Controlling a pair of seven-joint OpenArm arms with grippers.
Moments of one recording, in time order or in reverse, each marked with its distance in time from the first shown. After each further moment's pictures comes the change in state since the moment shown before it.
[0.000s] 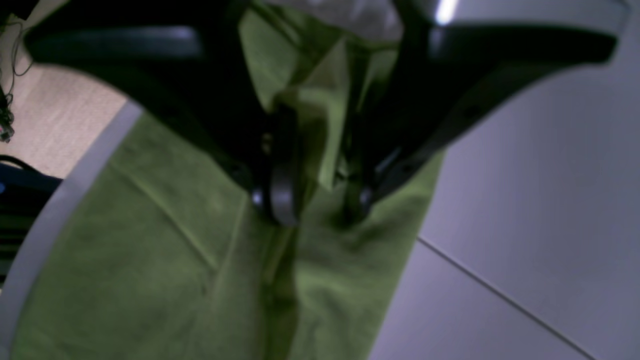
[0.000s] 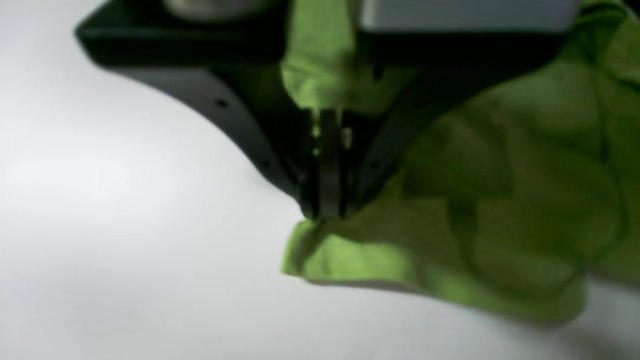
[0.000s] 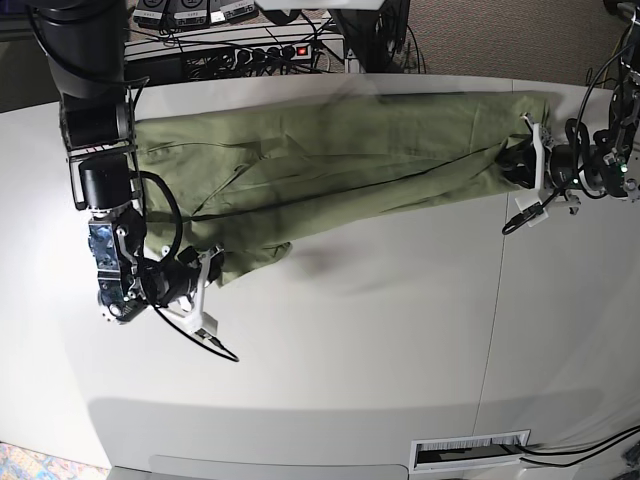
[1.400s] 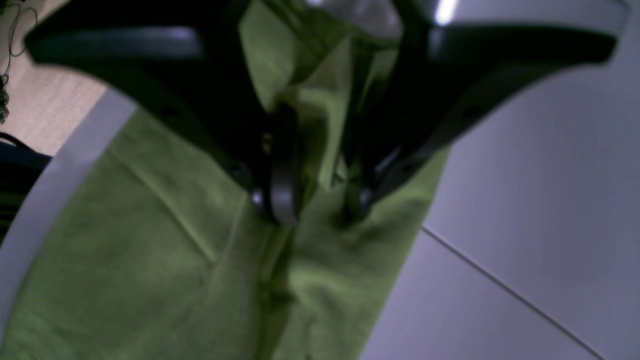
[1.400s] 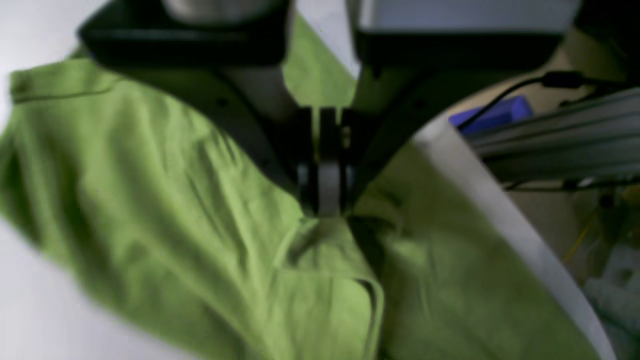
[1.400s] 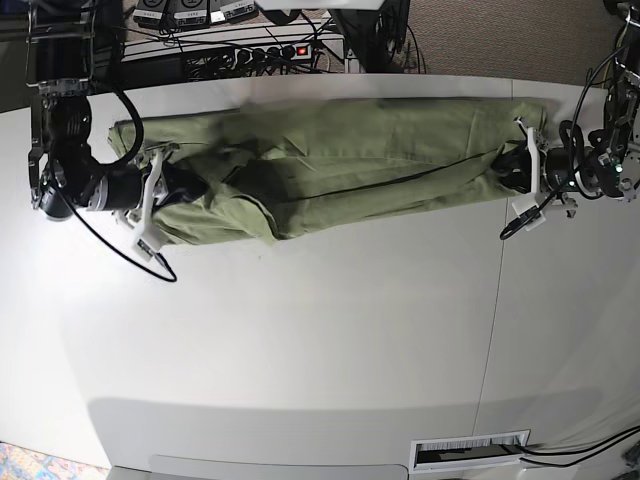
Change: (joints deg) left arm -0.2 1.5 -0.2 -0.1 1.7 1.4 -1.5; right arm -34.3 13.5 21.0 40.3 35.9 0.3 -12.0
